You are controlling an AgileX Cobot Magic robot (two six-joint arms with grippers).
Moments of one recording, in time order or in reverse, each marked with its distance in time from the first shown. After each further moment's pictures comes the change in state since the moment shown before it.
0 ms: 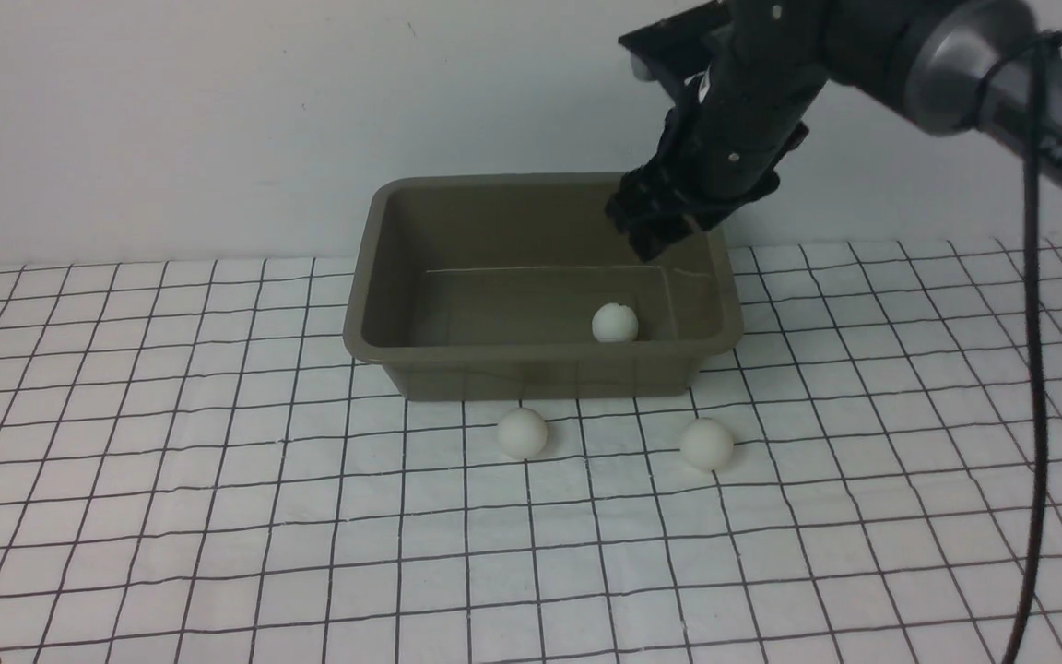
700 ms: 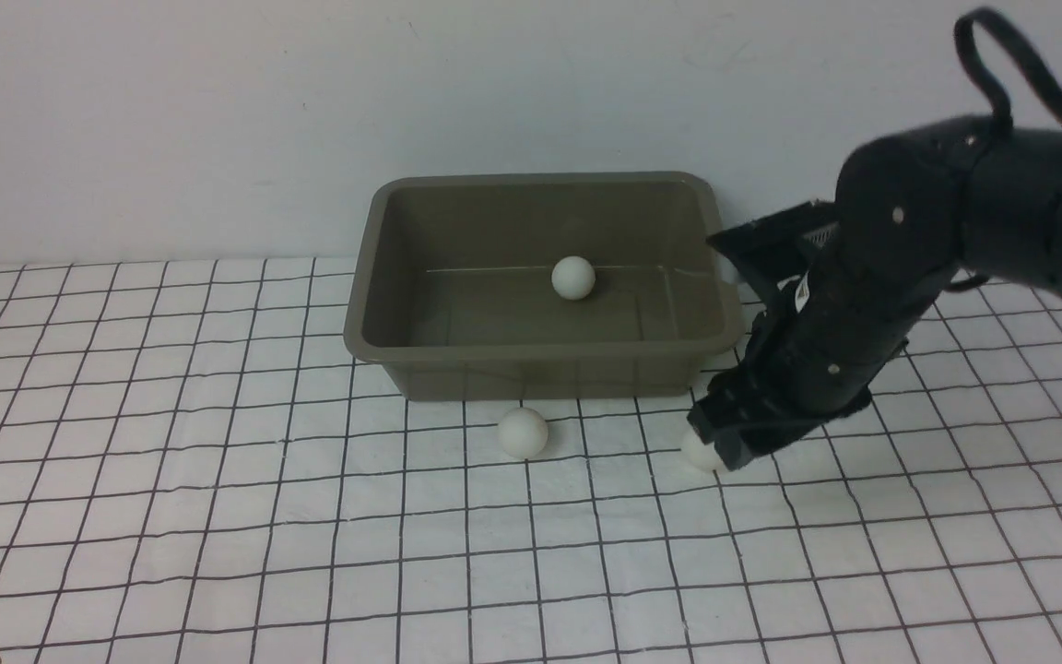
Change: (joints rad) right arm 0.000 -0.274 0.843 0.094 -0.367 0.033; left arm 0.000 0.000 0.000 0.000 0.000 0.000
